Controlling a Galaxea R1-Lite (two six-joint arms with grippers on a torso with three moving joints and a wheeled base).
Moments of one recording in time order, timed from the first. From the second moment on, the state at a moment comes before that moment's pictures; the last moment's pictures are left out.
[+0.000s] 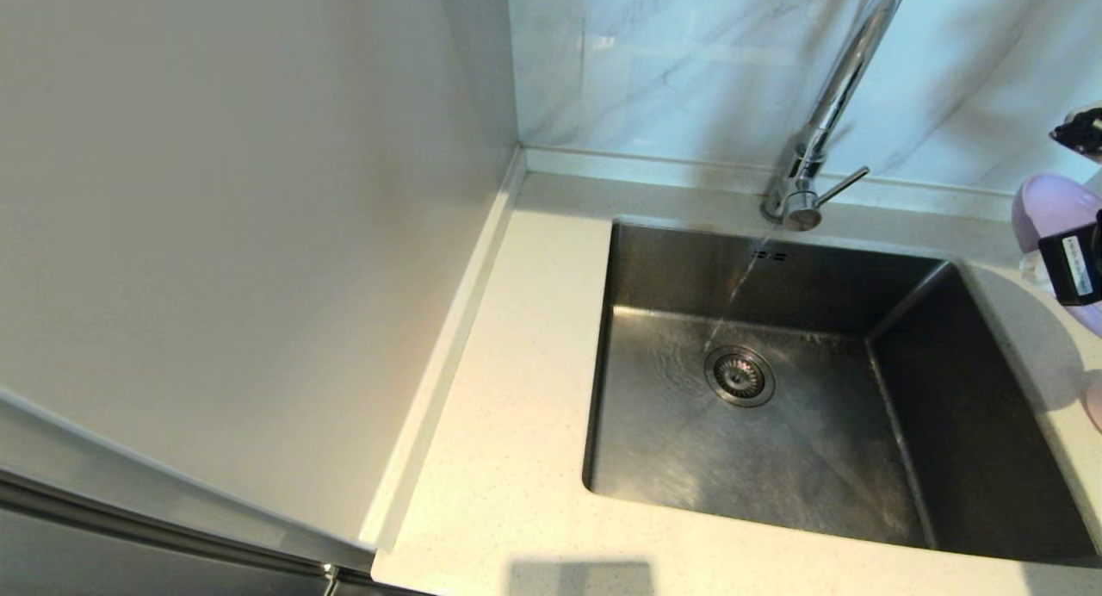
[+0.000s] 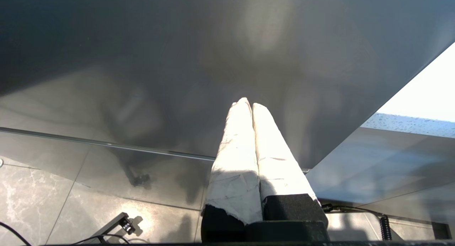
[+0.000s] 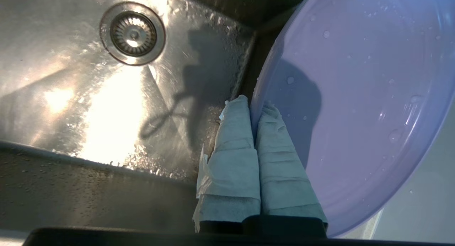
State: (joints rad) left arm 0.00 0.00 0.00 0.00 0.00 0.00; right arm -0.09 1.47 -1.40 0.47 -0.13 -0.30
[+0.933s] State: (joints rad) left arm 0.00 0.00 0.00 0.00 0.00 0.00; right arm -0.17 1.87 -1.56 0.14 -0.25 -0.50
